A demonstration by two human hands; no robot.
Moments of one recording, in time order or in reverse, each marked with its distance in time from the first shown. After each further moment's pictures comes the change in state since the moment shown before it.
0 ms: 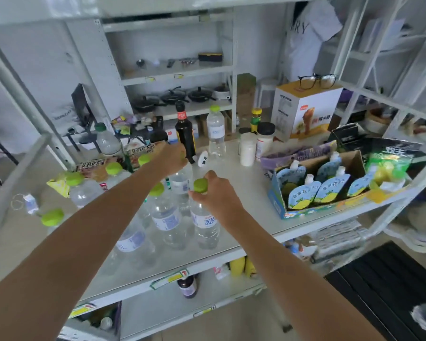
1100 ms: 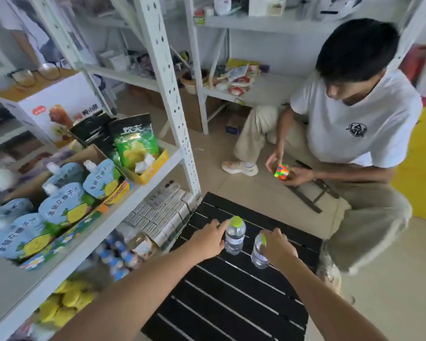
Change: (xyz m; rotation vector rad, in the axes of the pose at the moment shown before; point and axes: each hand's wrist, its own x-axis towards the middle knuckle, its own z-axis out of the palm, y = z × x) left_hand -0.104 0.574 0.333 0.152 -0.575 0.849; right_hand -0.321 0.524 -0.283 -0.290 0.063 1.006
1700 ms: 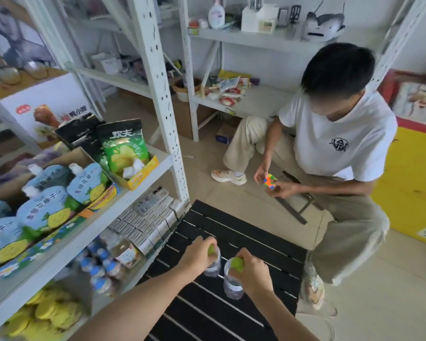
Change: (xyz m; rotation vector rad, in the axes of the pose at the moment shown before) left_hand -0.006 0.017 0.018 -0.359 0.165 -0.135; right_hand -0.037 -0.021 0.021 0.240 0.170 -0.067
